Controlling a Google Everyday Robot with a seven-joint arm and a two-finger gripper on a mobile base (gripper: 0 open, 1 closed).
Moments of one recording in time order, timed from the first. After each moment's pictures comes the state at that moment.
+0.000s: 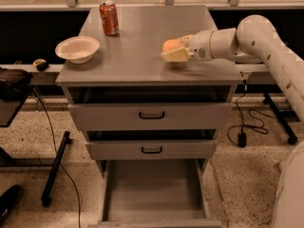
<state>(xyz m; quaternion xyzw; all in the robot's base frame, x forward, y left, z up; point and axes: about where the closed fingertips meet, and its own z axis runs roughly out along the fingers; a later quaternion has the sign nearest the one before) 0.764 -0.083 0.867 -0.44 0.69 0.25 0.51</state>
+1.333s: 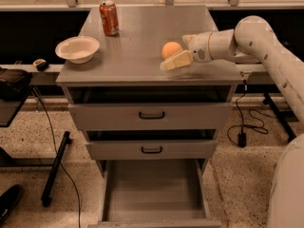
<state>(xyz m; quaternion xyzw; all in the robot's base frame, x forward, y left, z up) 0.769 -0.083 0.855 -0.43 0.71 0.25 0.49</state>
